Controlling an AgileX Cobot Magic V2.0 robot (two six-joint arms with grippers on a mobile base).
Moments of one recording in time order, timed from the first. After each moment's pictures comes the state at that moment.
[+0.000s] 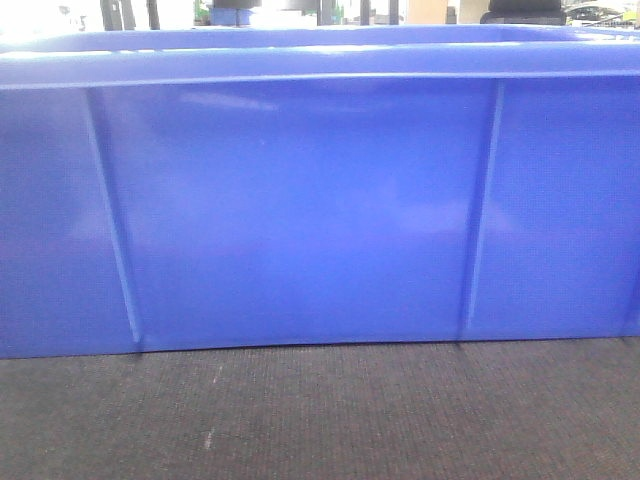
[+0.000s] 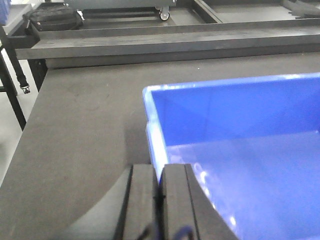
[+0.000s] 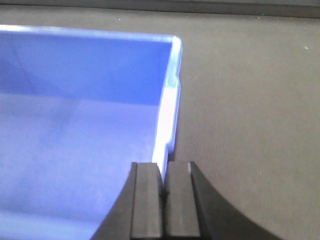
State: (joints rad) left arm -0.07 0.58 -1.01 0.07 0.77 -0.04; right arm 0.19 0.68 -0.91 0.10 0.74 -0.05
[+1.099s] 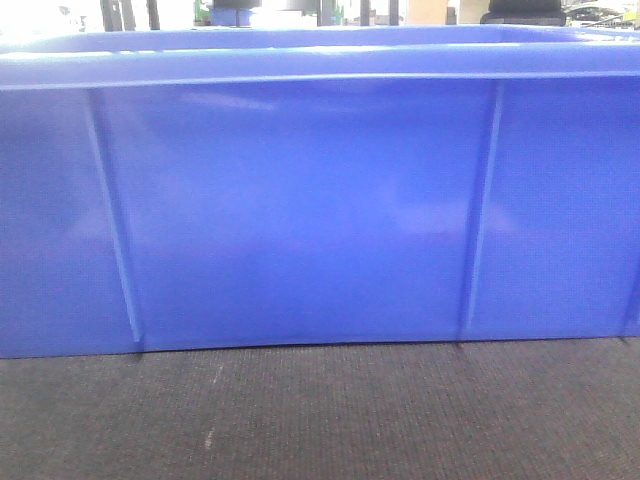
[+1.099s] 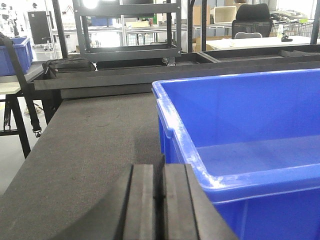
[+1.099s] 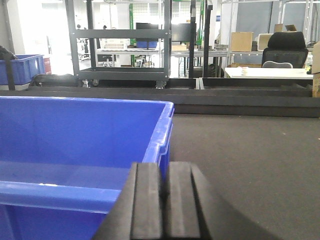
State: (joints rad) left arm -0.07 0.01 -0.37 0.12 0.46 -0.04; right arm 0.19 0.01 -0.29 0.10 0.29 -0.05
